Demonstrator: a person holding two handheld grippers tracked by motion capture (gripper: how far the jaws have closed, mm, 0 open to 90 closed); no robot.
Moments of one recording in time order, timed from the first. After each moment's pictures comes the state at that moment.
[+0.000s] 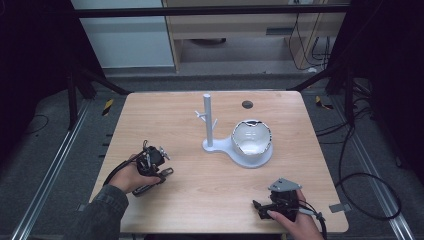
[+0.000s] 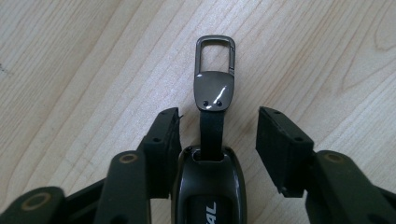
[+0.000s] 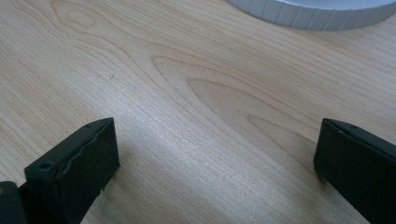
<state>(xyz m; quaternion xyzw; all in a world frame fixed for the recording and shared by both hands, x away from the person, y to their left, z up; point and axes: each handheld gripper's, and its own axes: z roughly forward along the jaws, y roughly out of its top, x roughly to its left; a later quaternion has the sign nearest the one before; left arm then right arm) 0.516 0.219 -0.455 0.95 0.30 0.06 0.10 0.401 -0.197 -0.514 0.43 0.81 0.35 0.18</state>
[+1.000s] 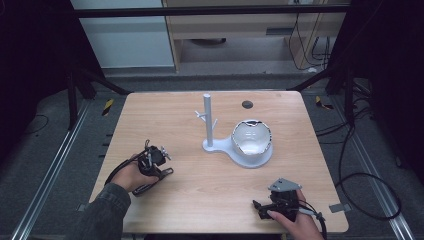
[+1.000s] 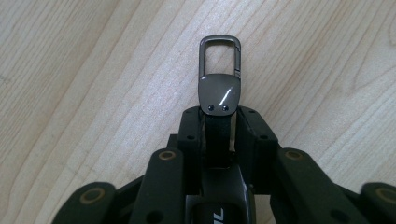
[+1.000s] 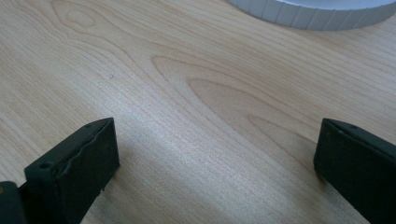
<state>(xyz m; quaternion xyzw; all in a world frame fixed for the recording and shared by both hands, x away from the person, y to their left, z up) 0.521 0.216 -0.459 0.95 0.28 0.06 0.08 0.401 -0.197 -0.514 0.43 0.81 0.35 0.18</state>
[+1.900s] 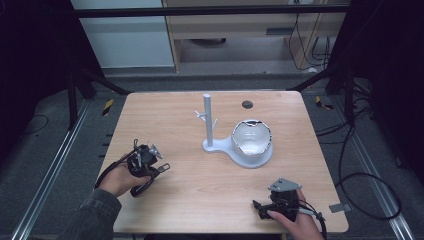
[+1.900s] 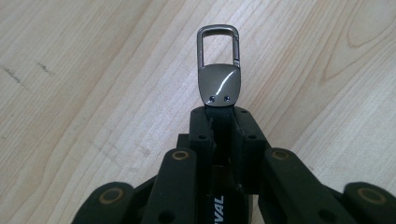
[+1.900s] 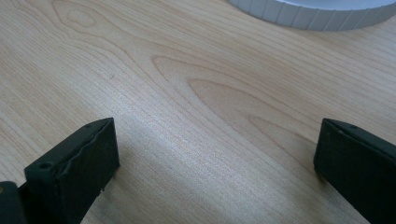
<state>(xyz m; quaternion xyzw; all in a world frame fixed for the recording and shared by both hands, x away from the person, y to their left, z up) 0.503 0.241 -0.430 0.94 0.29 0.08 0.15 0.401 -0.198 -0.514 0.43 0.81 0.35 0.18</state>
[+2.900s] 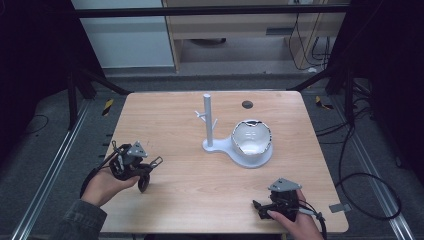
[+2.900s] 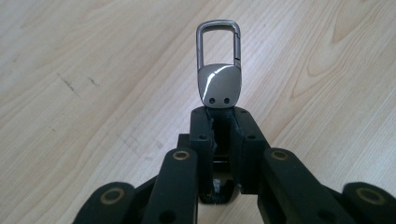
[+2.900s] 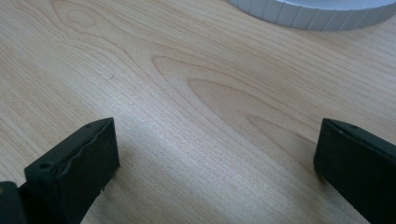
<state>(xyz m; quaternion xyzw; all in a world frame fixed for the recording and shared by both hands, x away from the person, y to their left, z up) 0.473 0.262 -0.394 0.91 0.30 0.14 0.24 0.401 -0.198 -0.514 0.43 0.81 0.35 0.18</state>
